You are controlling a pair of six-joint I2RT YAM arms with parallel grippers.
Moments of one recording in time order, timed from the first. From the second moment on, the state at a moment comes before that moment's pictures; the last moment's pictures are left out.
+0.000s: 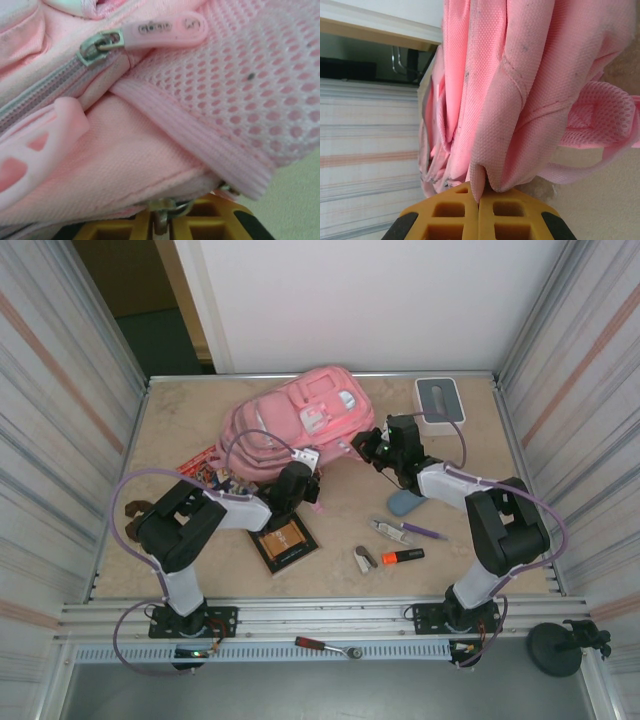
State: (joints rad) left arm -0.75 1.80 0.79 0.47 -0.33 -0.17; right arm 0.41 1.64 0.89 0.28 -0.30 1.14
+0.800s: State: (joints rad) left arm -0.59 1.57 0.64 0.39 -0.09 -0.16; right arm 0.31 1.63 0.87 0.19 -0.44 1.04
